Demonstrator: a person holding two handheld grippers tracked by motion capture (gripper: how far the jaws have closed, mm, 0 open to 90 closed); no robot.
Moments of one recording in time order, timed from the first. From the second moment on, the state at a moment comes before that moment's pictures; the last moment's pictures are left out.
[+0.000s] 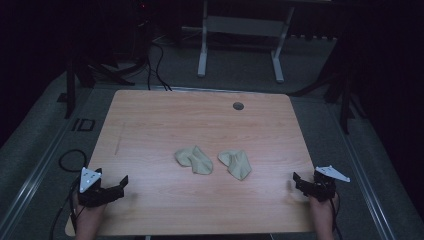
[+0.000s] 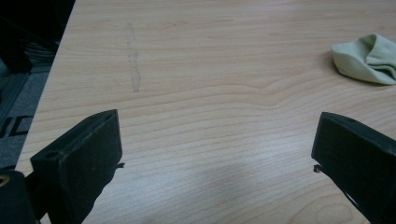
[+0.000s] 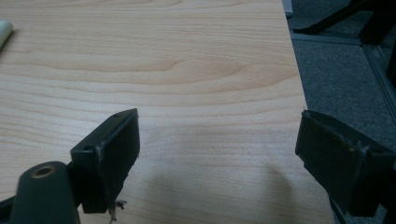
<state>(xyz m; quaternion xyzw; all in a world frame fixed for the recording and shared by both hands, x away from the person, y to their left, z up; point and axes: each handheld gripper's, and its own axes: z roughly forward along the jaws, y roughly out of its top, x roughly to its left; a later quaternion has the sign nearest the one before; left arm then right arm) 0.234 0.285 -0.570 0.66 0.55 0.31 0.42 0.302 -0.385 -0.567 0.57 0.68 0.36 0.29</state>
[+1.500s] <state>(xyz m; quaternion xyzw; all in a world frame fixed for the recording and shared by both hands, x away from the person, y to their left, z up) 0.238 0.271 -0.572 0.67 0.53 0.29 0.42 0.336 -0.297 -0.532 0.51 0.76 0.36 0.19</state>
